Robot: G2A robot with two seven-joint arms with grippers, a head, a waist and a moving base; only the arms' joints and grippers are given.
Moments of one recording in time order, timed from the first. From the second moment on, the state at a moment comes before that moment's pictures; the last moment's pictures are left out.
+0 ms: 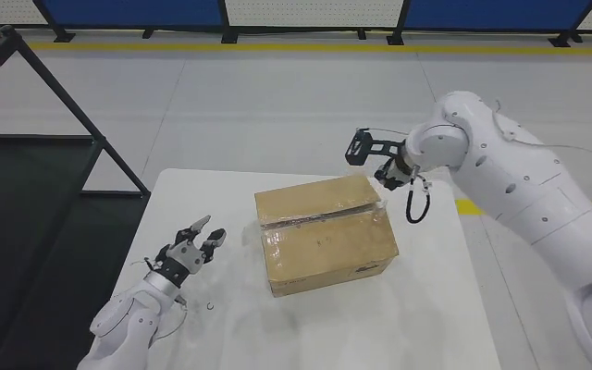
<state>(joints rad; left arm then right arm) 1.20 -1.16 -1.52 -1.59 -1.04 0.28 -0.34 0.28 -1.18 0.20 -0.85 -0.34 -0.69 1.13</state>
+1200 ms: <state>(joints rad) 1.29 -1.14 -1.66 -1.73 -1.10 0.34 -0.51 0.11 -1.29 0.25 -0.98 0.09 -0.29 1.02</state>
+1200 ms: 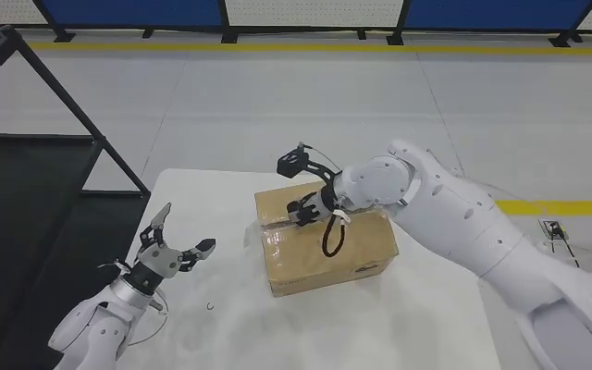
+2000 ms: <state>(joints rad) 1.29 -1.13 -1.64 -1.73 -1.07 0.34 -0.51 0.07 -1.37 0.34 -0.74 0.14 -0.44 1.04</state>
